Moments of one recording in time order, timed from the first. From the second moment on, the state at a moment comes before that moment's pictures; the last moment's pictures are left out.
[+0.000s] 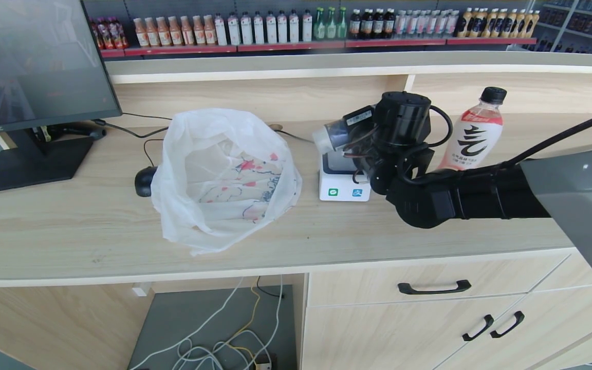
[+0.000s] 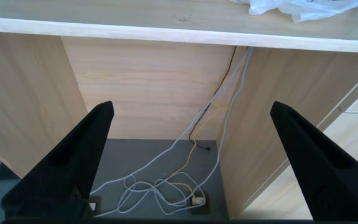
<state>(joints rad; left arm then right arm) 0.00 0.00 0.00 0.00 0.00 -0.01 0.57 2.19 -1.64 -0.70 -0.51 1.08</state>
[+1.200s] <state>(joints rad) 0.00 0.00 0.00 0.00 0.00 -0.01 0.60 2.06 -1.67 -0.70 -0.51 1.02</state>
